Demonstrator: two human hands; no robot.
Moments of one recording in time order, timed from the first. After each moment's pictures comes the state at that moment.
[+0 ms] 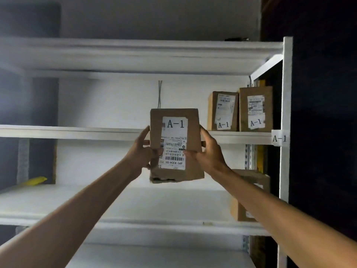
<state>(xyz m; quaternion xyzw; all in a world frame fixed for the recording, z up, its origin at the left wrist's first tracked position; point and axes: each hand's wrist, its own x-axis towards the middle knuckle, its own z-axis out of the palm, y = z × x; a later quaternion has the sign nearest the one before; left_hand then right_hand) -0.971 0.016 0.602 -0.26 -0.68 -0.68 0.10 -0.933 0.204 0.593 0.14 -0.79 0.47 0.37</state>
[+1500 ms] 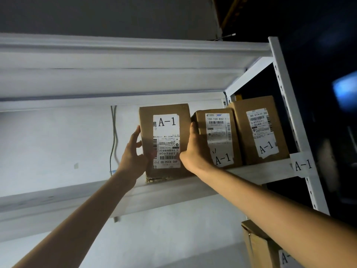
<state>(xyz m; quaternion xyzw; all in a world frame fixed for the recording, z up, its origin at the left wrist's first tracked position) -1.240 0.137 0.715 -0.39 -0.64 -0.64 0.16 -1.172 0.280 0.713 -0.11 -0.81 0.28 0.50</state>
